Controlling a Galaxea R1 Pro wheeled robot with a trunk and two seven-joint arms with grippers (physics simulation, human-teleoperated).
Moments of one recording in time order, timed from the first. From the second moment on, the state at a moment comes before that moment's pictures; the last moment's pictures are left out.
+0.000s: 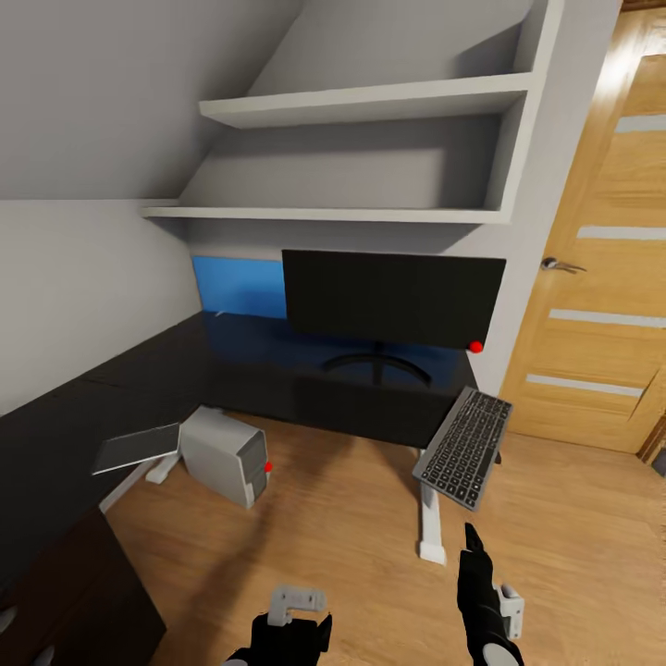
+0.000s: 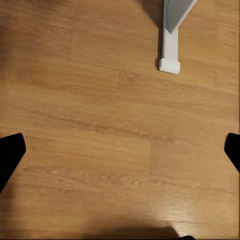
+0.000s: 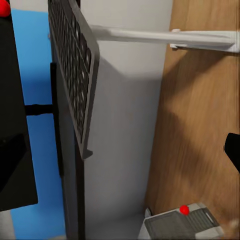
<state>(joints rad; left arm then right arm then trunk) -0.03 0.02 -0.58 -1.42 0.51 0.49 0.40 -0.07 0.05 0.06 -1.14 -1.61 -0.34 0.11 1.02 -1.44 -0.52</state>
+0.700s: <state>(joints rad) -0.03 0.02 -0.59 -1.42 0.51 0.48 0.40 -0.07 0.05 0.06 -1.14 -1.61 -0.34 0.11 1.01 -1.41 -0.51</state>
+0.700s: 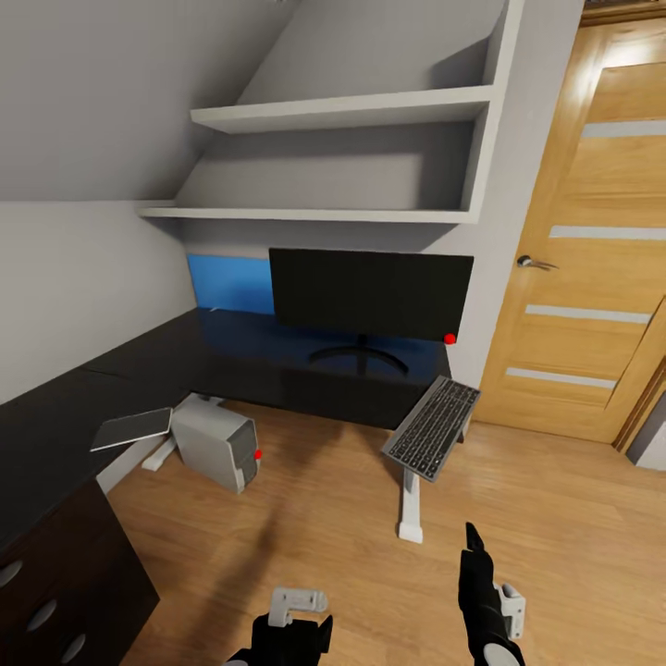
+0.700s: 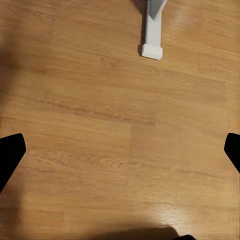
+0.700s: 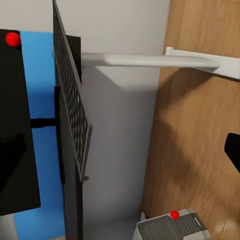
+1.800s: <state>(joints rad) -0.03 0.00 -0.48 -0.73 0.51 -0.05 0.40 -0.08 -0.08 0.05 -0.37 -0.90 -0.67 0.11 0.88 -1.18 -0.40</state>
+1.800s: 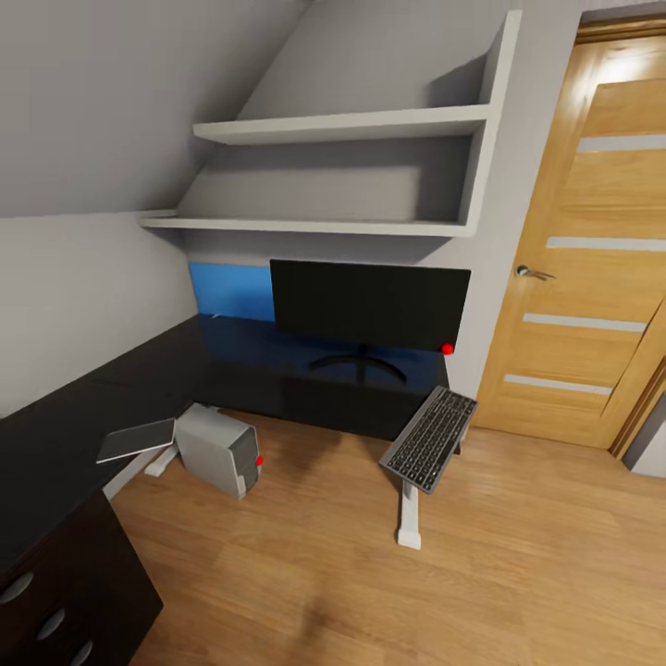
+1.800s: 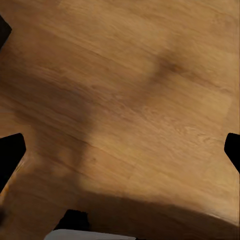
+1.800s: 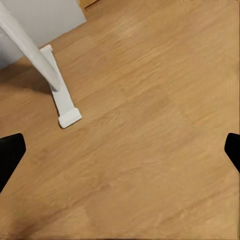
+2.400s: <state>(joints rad) -0.03 0.00 -0.49 -0.63 0.49 -0.19 0.40 -0.08 -0.04 0.06 -0.35 -0.65 -0.69 0.11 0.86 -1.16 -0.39</state>
